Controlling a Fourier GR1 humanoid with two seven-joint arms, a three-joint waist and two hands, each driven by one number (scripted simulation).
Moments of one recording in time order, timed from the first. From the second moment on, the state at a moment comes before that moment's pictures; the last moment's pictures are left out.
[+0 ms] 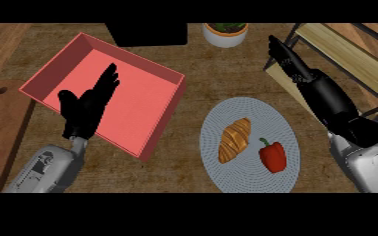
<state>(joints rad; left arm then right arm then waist) -0.29 0.42 -0.34 -1.35 0.38 0.24 0.06 -0.37 -0.52 0.30 -1.66 -0.20 0.01 -0.02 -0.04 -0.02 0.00</state>
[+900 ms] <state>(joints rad) -0.27 0.46 -0.20 -1.47 0.39 0.26 0.13 -0.20 -0.59 -0.02 -1.42 -0.49 0.33 -0.15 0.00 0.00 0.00</state>
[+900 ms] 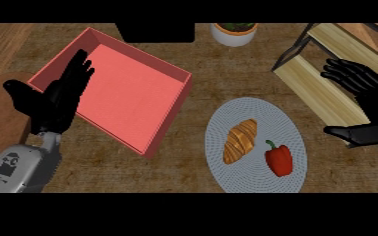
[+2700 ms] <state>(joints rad) -0.24 0.41 -0.10 -1.47 0.33 0.16 0.15 -0.21 -0.69 0.55 -1.95 0.53 0.51 0.68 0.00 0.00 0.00</state>
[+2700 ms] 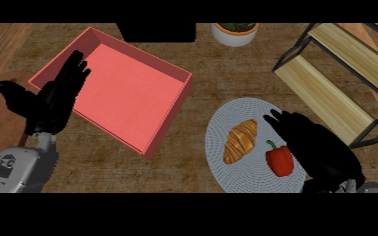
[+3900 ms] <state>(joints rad) -0.25 0.31 0.01 -1.50 0.20 0.09 0.20 -0.08 -0.47 0.49 -1.72 0.89 0.46 0.43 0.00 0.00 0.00</state>
